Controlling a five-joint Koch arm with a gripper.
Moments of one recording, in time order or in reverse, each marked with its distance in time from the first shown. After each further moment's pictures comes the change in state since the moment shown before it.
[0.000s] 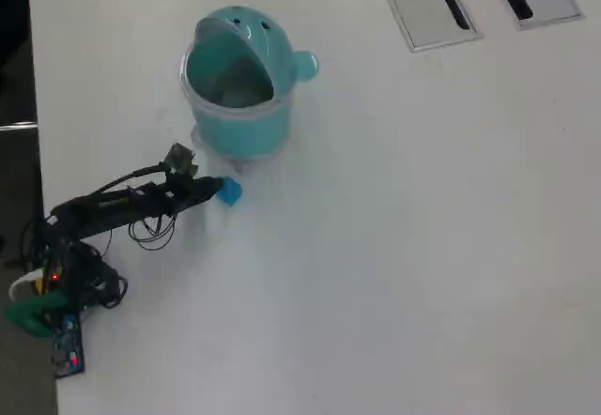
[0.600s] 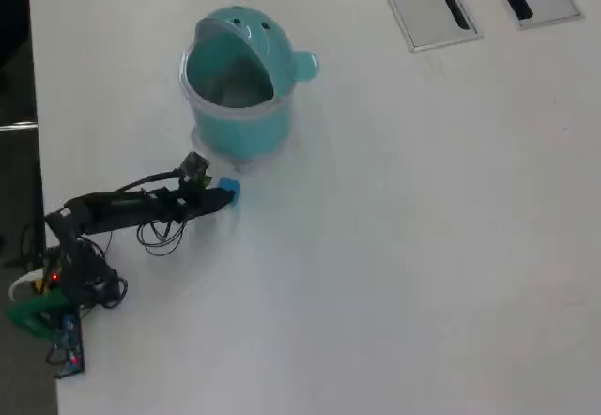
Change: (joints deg) arm 5.7 -6.4 -2.3 -0.4 -1.6
